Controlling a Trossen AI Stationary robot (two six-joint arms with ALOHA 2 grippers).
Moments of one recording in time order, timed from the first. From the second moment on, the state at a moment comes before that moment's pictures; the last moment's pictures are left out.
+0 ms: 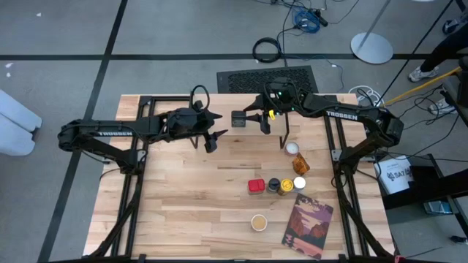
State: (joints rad) left arm 0.13 1.24 1.02 -0.19 -0.24 0.06; right arm -0.50 1.49 1.11 -0.09 -0.42 -0.29
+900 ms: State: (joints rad) left arm 0.12 1.24 1.02 -0.19 -0.24 0.06; right arm -0.47 1.44 1.43 -0.56 -0.39 -0.35
